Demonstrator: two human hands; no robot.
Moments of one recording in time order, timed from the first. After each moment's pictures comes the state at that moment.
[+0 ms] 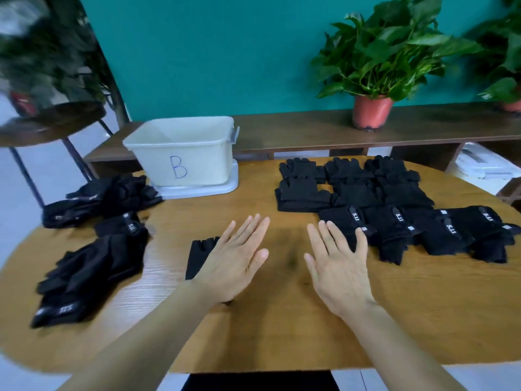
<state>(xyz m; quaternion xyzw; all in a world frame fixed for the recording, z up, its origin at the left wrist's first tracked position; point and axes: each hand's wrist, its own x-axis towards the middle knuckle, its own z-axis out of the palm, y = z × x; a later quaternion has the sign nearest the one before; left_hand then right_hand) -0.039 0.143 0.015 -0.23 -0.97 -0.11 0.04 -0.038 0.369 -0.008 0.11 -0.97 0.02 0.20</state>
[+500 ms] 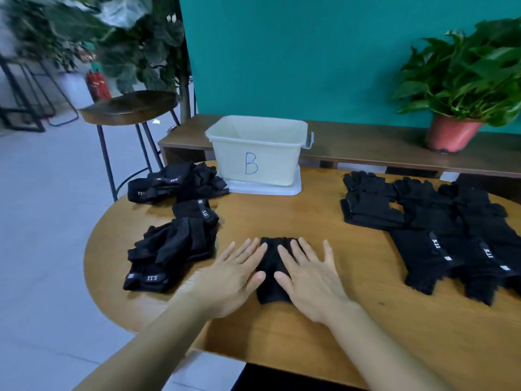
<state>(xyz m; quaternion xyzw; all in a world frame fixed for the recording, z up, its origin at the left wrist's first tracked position) 0.012 0.012 -0.007 -0.13 -0.99 -0.11 -0.01 -0.031 0.214 0.007 0.30 -0.96 -0.02 0.01</state>
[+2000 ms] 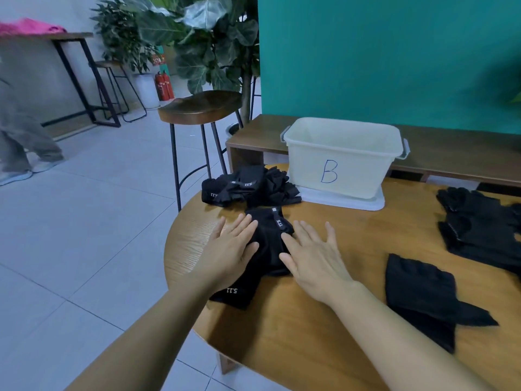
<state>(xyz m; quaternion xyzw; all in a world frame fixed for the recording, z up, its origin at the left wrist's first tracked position) 0.011 -0.141 0.011 0.04 -0.99 -0.08 0.09 -0.055 0.056 0.033 0.39 -0.92 0.03 0.02</state>
